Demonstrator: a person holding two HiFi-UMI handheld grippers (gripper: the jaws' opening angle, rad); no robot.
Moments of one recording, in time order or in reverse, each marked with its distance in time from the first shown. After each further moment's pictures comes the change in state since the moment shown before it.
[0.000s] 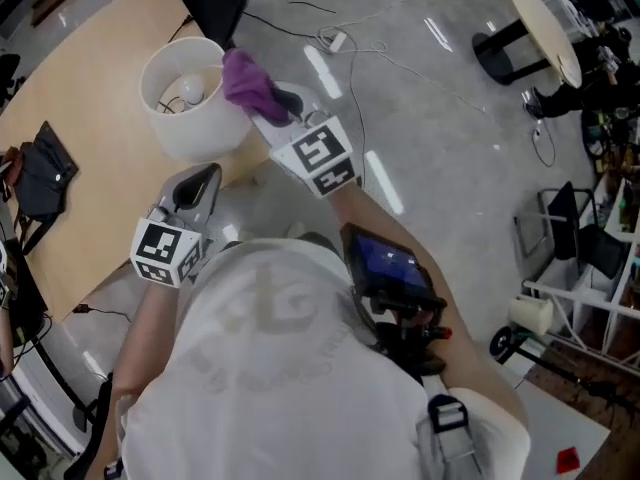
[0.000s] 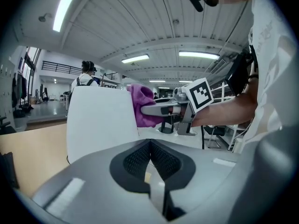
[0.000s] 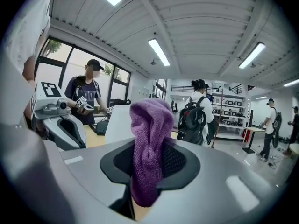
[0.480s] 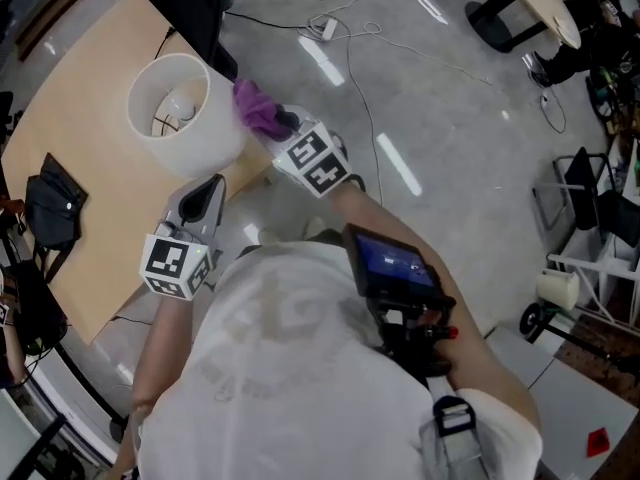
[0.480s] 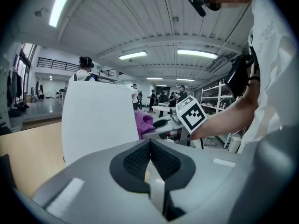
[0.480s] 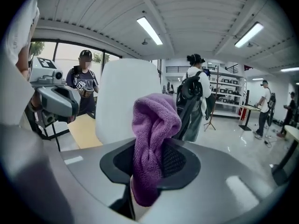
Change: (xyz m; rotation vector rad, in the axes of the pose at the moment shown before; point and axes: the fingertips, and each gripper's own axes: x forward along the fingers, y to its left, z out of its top) left arm 0.010 -0.007 -0.001 0.002 0.037 -0.043; right arm 0.005 -0.003 -0.101 0.101 0.245 -0.003
